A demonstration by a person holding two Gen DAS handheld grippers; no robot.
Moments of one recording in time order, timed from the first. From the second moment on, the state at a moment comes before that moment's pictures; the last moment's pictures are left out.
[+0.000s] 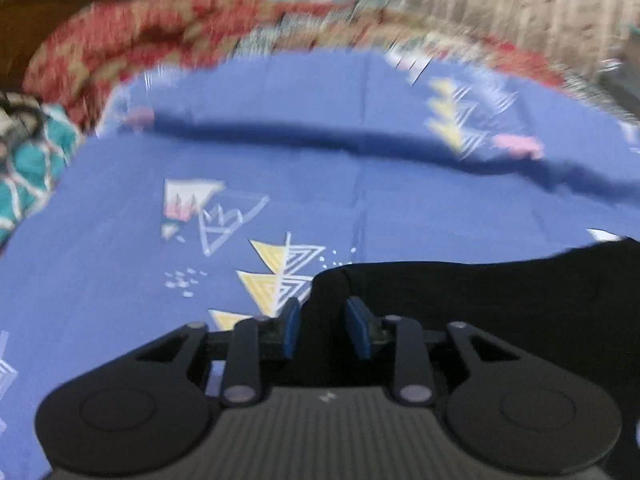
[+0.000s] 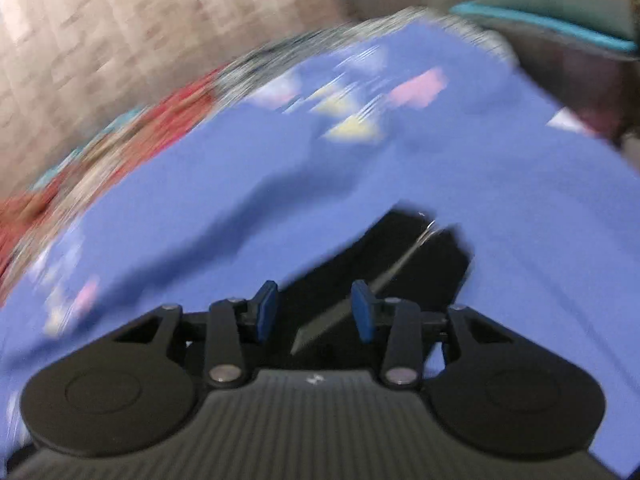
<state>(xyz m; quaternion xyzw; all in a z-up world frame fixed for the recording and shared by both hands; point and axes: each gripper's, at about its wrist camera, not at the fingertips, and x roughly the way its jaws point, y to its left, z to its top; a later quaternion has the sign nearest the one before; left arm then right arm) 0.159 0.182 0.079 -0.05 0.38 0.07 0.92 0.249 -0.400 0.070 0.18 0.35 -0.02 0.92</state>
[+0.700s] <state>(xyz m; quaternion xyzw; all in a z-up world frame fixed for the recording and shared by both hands) -0.016 0.160 0.031 -0.19 0.48 -0.03 0.85 0.162 -0.244 0.036 -0.09 0.49 0.23 0.84</state>
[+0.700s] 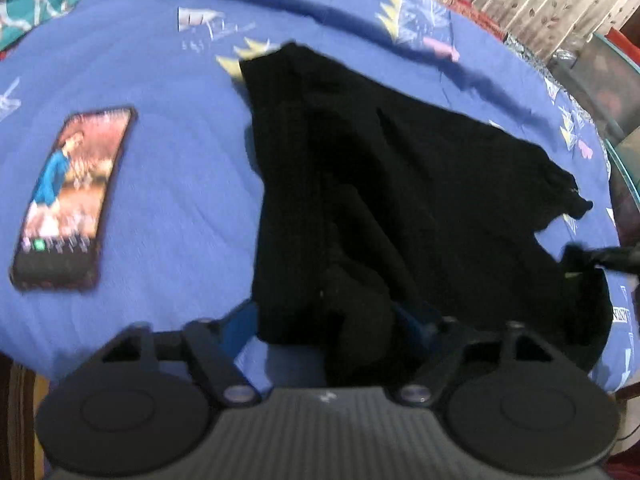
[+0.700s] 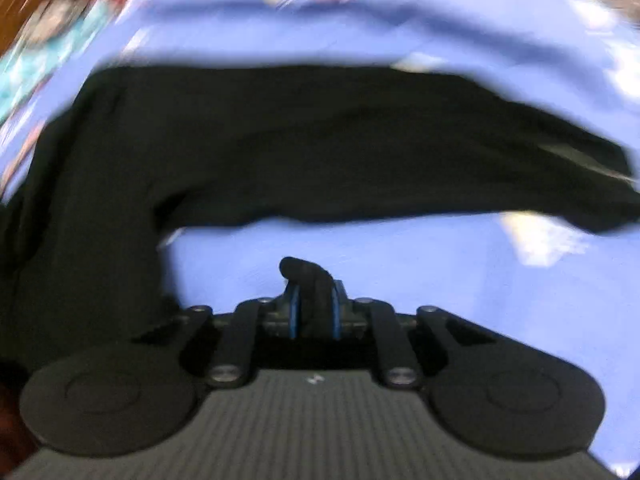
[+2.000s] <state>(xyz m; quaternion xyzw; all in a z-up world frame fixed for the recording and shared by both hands) -0.067 0.181 0.112 -0.36 0.38 0.05 0.85 -0.004 -0.592 0.129 0.49 0.16 -0.06 0.86</state>
